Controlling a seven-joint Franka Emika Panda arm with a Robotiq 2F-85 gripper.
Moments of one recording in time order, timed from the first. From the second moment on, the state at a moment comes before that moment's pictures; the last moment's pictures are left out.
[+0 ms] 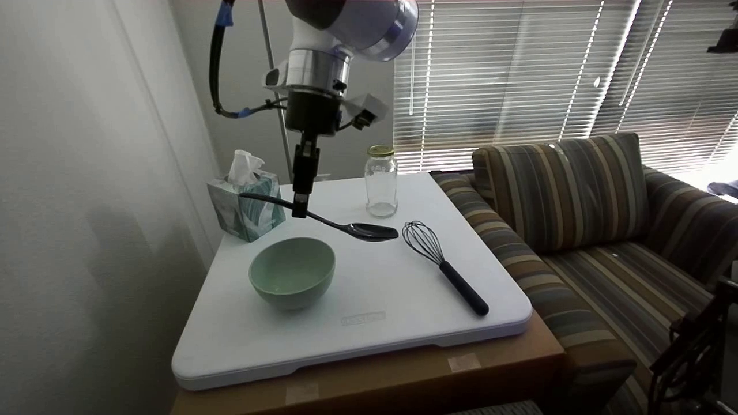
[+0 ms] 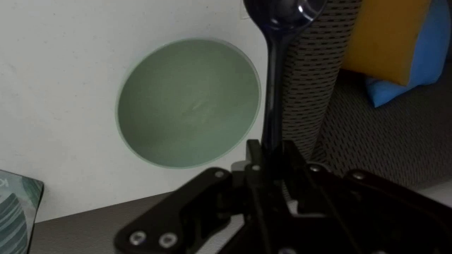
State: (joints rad) arm 0.00 0.92 0.38 -1.24 0.16 2.07 -0.85
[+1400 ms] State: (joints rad) arm 0.11 1.15 0.38 -0.89 0.18 2.16 -0.89
